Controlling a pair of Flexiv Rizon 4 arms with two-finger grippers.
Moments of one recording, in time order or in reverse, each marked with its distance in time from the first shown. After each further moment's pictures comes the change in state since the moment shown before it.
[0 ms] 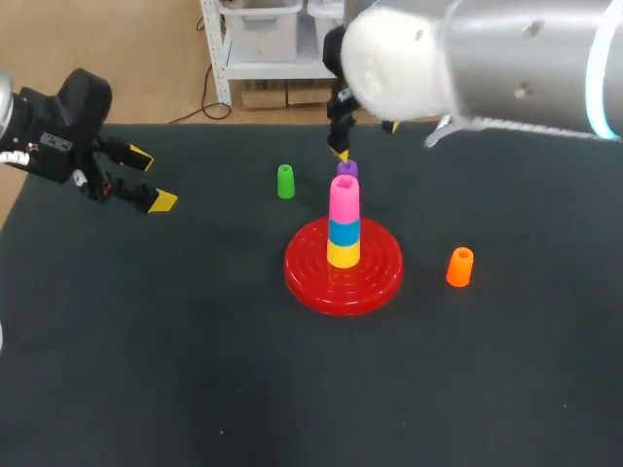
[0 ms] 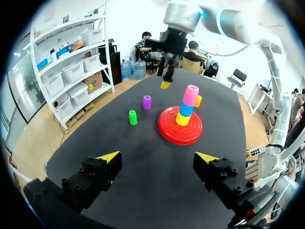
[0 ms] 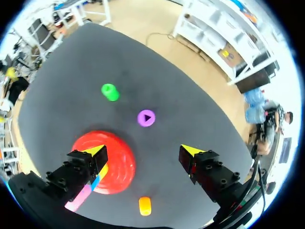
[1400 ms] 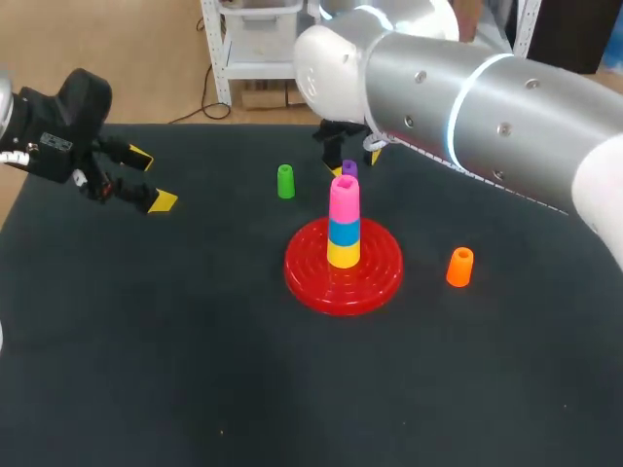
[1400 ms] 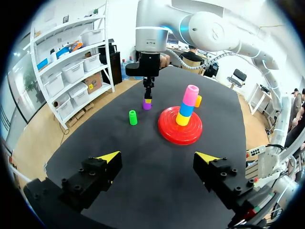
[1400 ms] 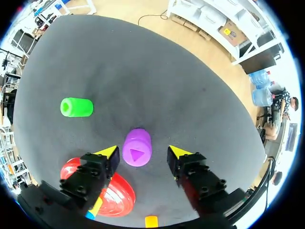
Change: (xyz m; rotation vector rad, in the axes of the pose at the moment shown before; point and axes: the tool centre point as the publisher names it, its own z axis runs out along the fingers) left arm 0.000 0.000 0.000 0.000 0.000 0.000; right arm -0.029 -0.003 0.077 -0.053 0.126 0.094
